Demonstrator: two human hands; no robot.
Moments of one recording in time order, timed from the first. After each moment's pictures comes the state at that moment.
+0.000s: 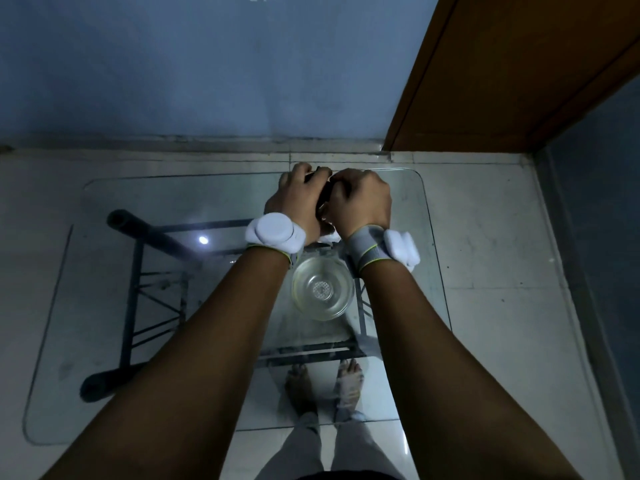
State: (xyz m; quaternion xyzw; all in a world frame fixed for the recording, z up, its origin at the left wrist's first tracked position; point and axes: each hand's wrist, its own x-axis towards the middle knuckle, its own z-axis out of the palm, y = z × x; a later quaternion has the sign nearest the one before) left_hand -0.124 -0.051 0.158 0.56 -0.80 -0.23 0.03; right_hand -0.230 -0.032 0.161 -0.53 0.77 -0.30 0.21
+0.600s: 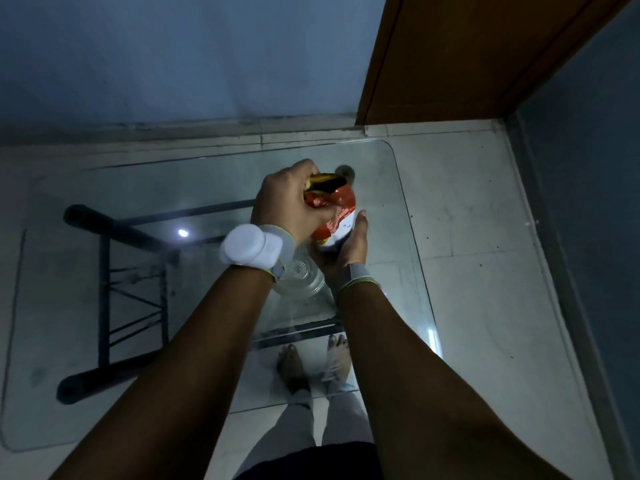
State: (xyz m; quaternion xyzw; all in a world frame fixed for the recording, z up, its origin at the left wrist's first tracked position) left_hand -0.152 -0.002 0.172 0.55 -0.73 -0.33 0.24; right_hand -0.240 0.040 0.073 0.14 0.61 -0.52 0.58
